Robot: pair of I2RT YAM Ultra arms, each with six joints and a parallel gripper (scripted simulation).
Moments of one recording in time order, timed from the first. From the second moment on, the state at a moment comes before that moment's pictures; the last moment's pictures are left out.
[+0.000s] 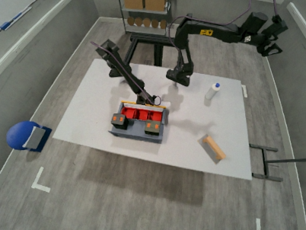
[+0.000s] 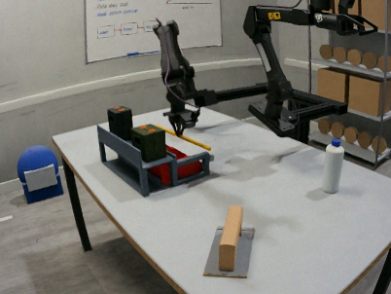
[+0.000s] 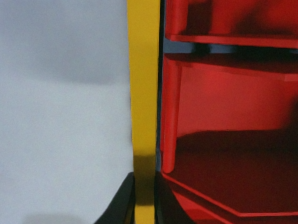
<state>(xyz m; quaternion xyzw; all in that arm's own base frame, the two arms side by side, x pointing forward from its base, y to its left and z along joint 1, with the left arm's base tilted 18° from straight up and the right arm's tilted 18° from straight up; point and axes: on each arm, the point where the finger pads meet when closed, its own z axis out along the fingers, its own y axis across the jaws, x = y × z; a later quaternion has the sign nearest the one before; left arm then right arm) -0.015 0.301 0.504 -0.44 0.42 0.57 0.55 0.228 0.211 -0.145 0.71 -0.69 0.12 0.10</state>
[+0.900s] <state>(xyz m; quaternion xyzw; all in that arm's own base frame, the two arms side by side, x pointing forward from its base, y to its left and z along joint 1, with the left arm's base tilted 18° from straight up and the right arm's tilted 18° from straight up) -0.015 0.301 0.504 -0.44 0.42 0.57 0.55 0.228 0.211 -0.147 0.71 -0.69 0.12 0.10</state>
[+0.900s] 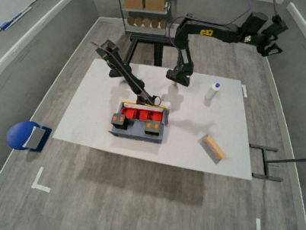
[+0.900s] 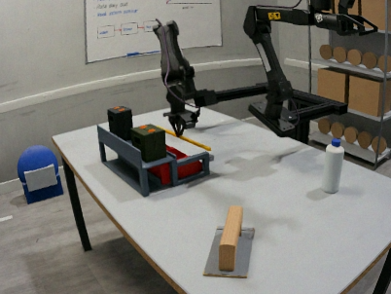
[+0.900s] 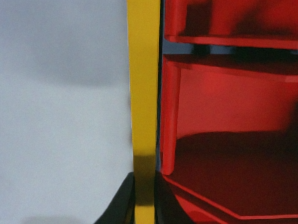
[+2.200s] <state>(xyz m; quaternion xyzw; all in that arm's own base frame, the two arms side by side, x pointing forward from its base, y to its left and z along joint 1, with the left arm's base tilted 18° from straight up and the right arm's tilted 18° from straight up) -0.015 0.301 0.504 -0.44 0.42 0.57 0.55 0.227 0.209 -0.148 0.71 -0.69 0.12 0.10</state>
